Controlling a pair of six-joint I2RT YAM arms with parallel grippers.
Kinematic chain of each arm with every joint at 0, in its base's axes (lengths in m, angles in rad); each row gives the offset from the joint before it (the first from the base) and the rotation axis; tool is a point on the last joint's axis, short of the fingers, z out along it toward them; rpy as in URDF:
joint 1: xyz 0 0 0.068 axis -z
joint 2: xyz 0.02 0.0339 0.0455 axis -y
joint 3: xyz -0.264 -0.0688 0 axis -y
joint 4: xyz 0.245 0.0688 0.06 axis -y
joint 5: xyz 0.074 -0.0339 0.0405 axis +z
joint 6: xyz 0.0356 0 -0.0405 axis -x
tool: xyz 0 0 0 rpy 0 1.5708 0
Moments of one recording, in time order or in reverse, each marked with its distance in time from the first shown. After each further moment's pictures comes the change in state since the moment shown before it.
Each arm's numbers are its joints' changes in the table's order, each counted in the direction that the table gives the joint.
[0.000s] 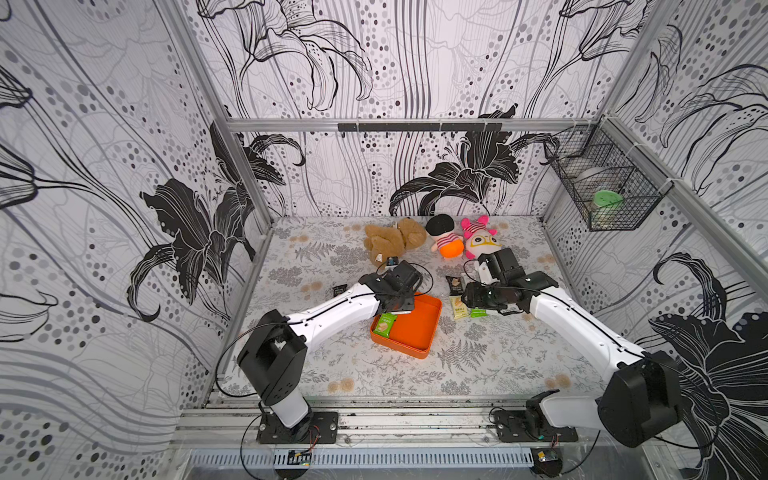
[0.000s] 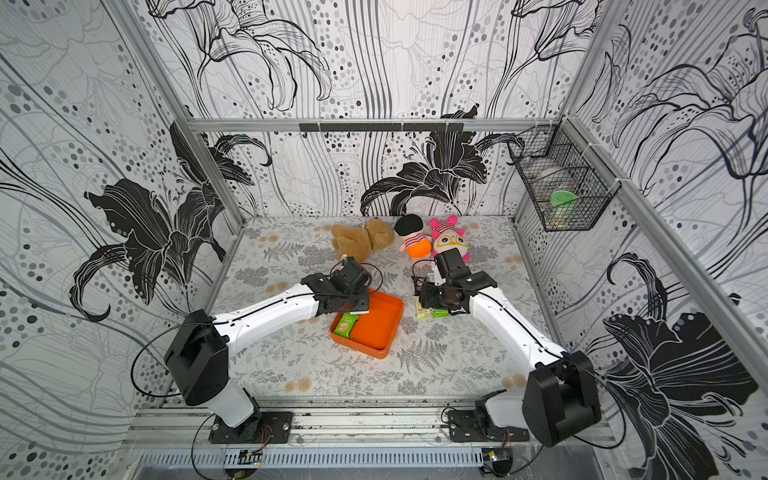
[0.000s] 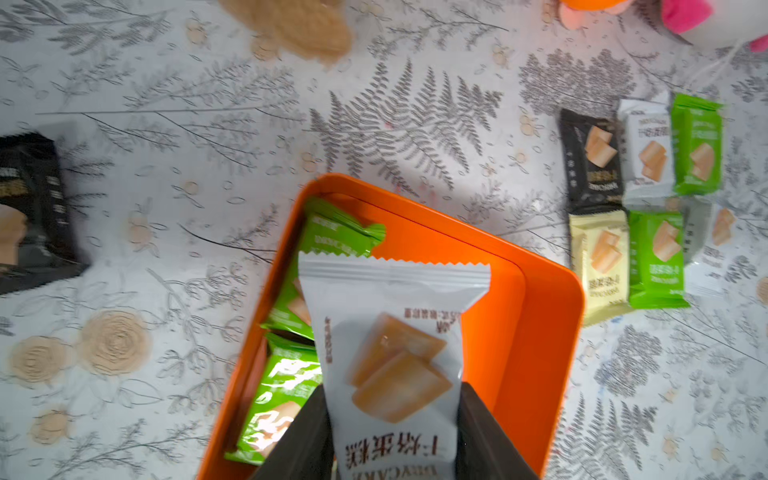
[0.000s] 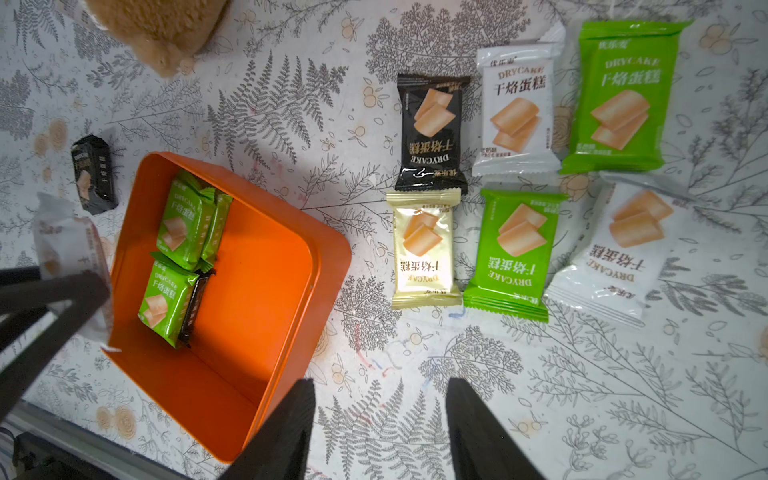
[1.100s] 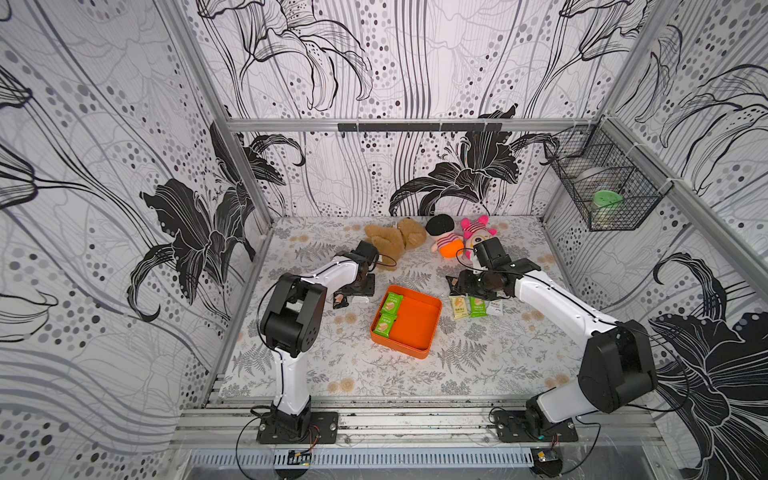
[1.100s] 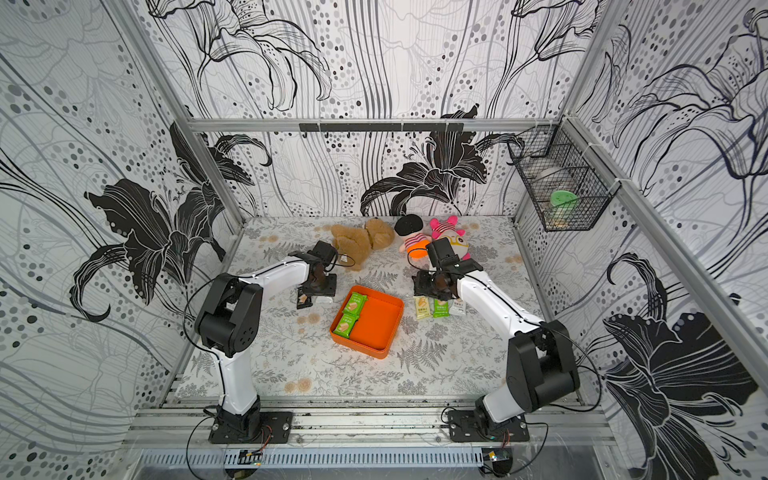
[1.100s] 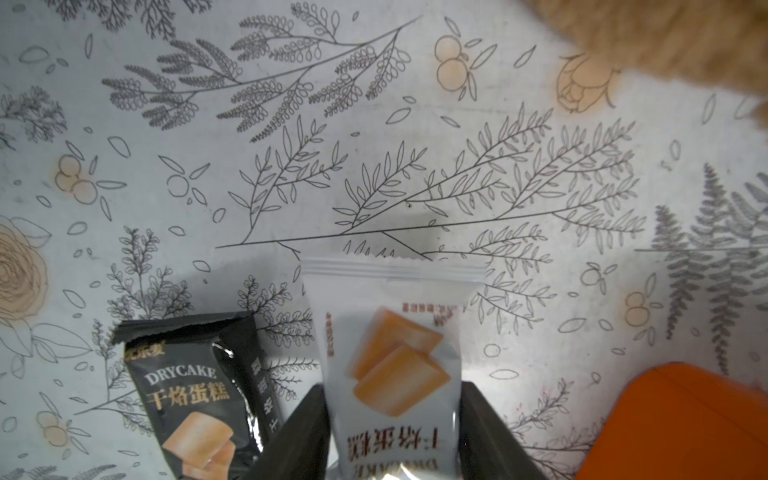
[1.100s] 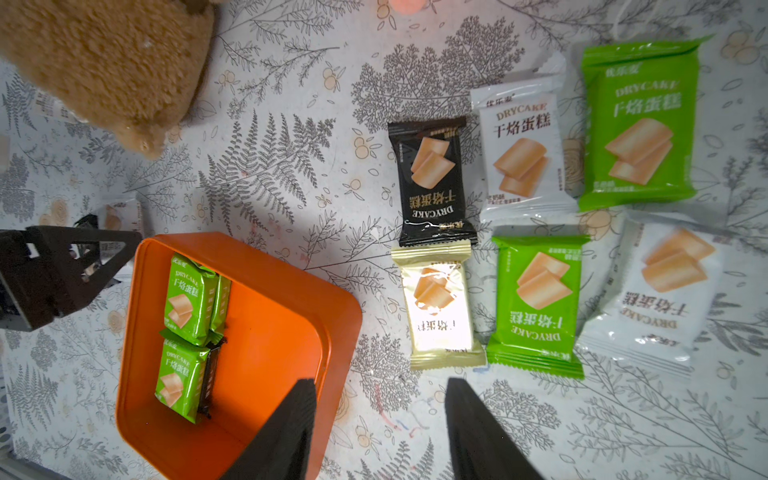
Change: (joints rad) left arm -0.370 -0.303 0.096 -0.010 -0.074 -0.380; right arm 0.000 -0.179 0.120 0.047 -0.025 -0.124
